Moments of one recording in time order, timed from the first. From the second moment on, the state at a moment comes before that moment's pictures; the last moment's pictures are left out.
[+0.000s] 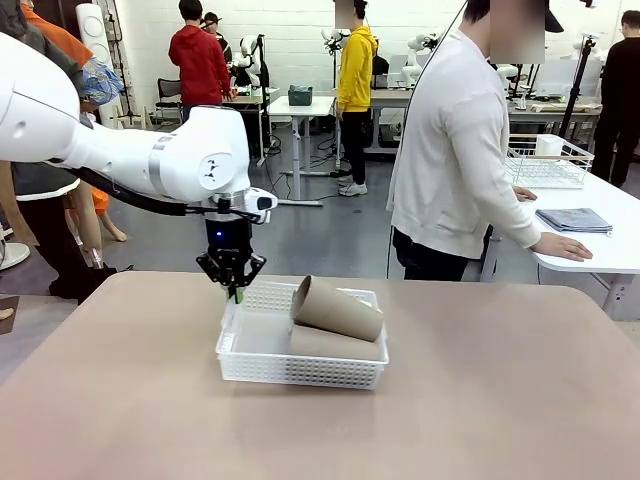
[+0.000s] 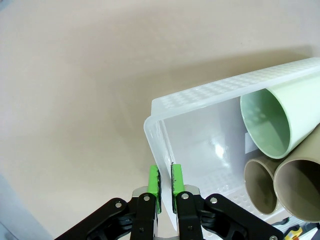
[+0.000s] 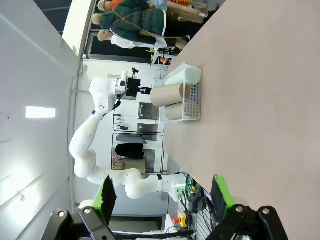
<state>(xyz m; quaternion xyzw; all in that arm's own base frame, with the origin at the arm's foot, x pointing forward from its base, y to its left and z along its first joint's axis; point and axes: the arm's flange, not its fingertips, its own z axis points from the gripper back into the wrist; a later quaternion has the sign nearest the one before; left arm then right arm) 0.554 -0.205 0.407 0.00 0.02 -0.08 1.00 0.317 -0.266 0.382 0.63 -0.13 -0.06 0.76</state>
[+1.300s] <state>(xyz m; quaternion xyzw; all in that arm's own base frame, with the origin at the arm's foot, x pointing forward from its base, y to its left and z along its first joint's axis) 0.519 0.031 0.410 0.07 0.01 -0.06 1.00 0.317 -0.267 0.381 0.63 -0.13 -0.06 0.76</state>
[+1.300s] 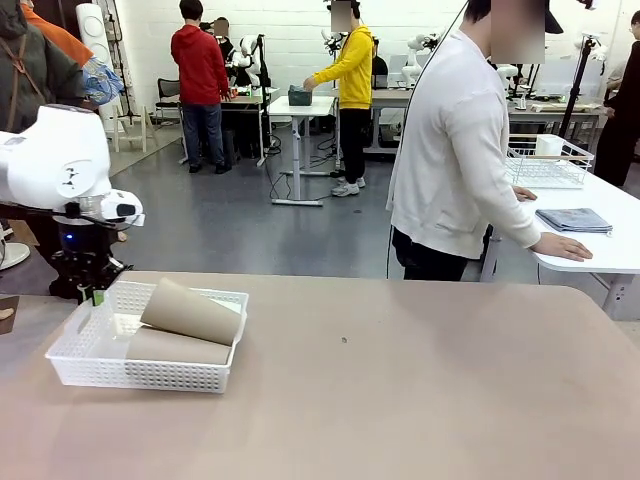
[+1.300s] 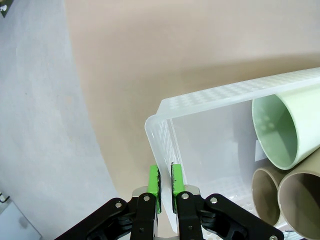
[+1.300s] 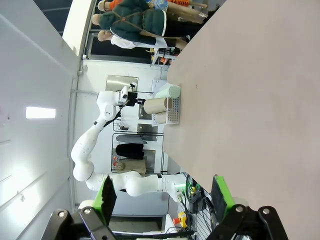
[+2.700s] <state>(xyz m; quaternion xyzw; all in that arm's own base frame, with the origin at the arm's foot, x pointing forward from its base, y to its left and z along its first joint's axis) 0.532 0.053 0.407 0.08 -0.02 -0.04 1.00 0.317 -0.267 0.381 0.63 -0.13 -0.06 0.76</state>
